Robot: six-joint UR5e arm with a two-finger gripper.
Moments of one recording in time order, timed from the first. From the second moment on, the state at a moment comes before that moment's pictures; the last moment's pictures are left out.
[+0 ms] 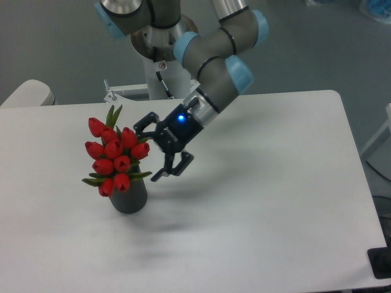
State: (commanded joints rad) arm 2.70 -1.73 -2.07 -0.77 0.45 1.42
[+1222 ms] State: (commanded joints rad) arm 2.87 -1.79 -1.66 -0.84 1.07 1.49
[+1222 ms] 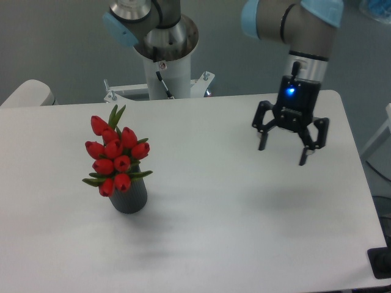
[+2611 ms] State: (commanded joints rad) arm 2.82 -2.00 -1.24 -1.16 1.31 1.79
